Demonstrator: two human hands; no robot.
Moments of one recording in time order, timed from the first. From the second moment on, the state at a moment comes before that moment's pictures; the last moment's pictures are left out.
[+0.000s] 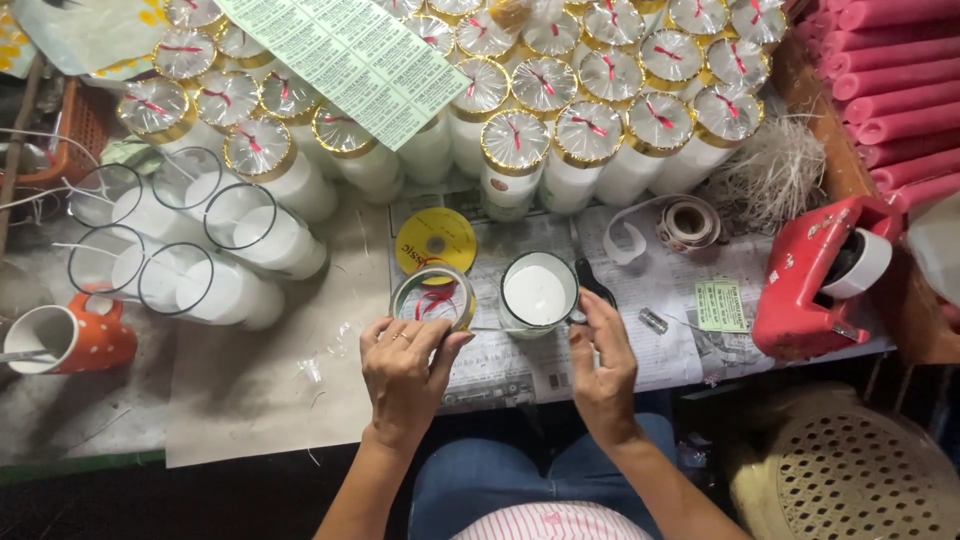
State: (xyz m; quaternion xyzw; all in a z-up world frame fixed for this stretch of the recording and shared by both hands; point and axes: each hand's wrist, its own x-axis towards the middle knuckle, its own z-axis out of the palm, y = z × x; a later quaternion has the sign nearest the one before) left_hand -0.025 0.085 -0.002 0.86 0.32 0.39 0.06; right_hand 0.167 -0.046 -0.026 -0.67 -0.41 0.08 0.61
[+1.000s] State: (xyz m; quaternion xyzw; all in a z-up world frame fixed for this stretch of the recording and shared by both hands) left_hand 0.028 0.125 -0.020 0.84 0.20 0.50 0.02; right_hand 0.235 -0.007 -0.031 -0.63 -0.54 0.20 0.51
